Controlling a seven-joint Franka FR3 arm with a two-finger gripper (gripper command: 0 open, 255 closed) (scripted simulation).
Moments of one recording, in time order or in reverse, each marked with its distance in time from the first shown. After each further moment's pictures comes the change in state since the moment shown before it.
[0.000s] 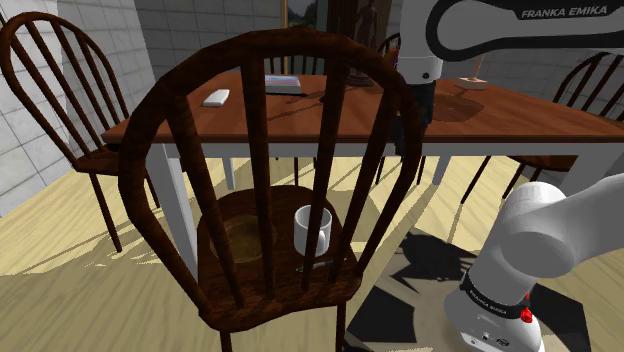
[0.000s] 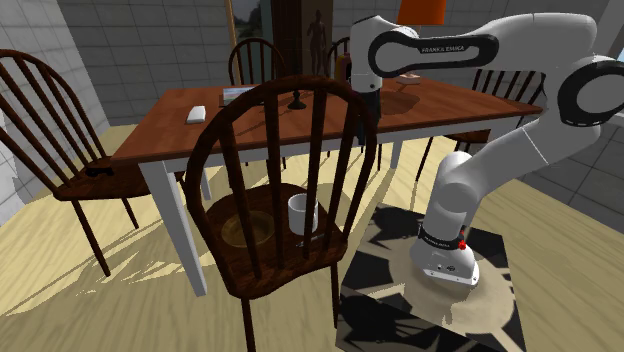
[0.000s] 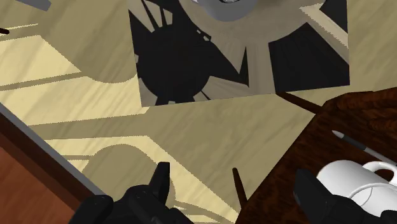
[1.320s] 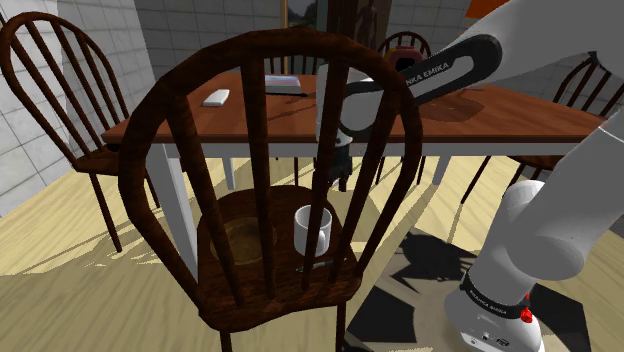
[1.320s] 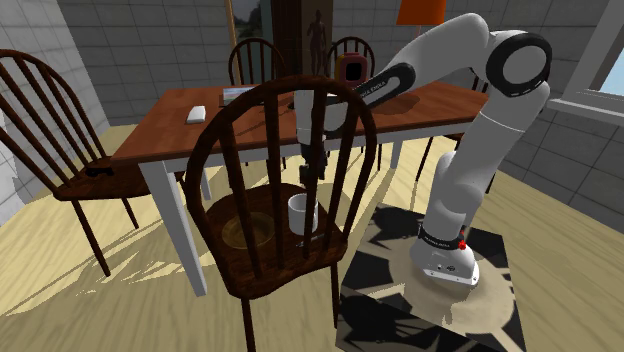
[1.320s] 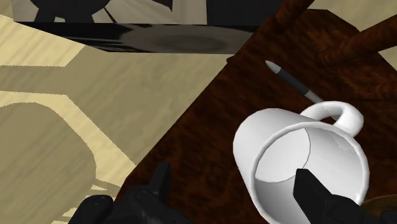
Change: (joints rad) arm 0.120 0.502 0.107 0.005 0.157 0.524 0.050
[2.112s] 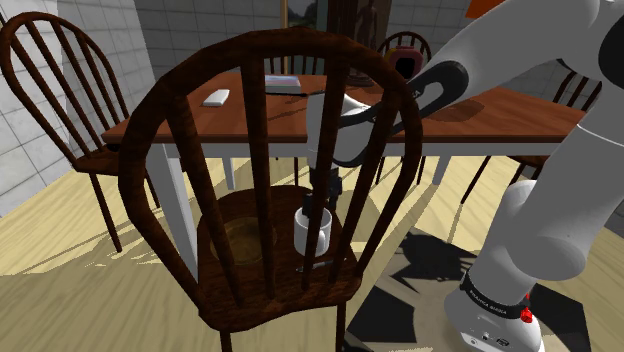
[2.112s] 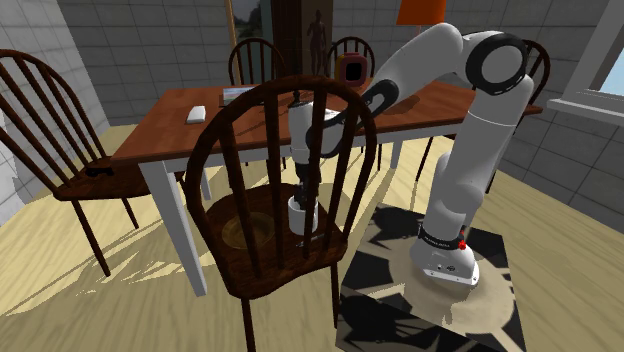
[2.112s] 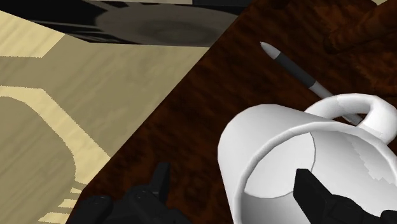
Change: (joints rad) arm 0.019 0.128 0.023 -0.037 0.017 0.172 0.006
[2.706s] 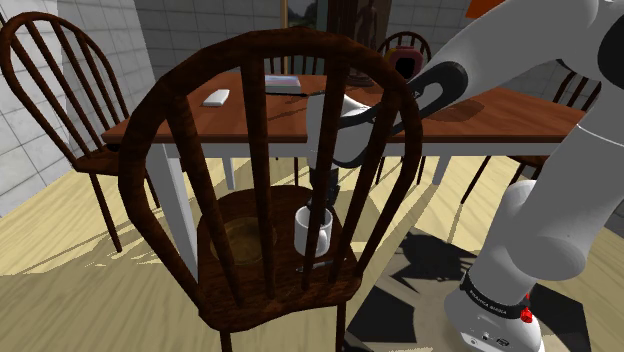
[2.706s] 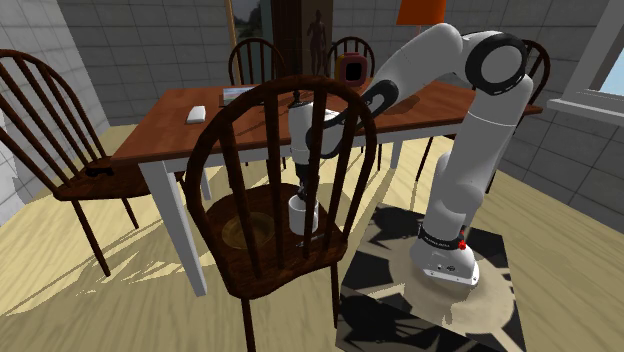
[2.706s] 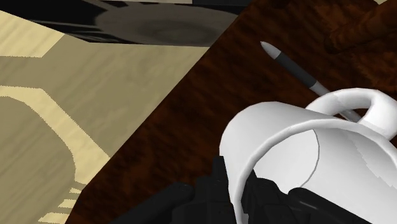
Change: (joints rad) arm 0.000 0.002 0.000 -0.002 0.000 0.005 0.000
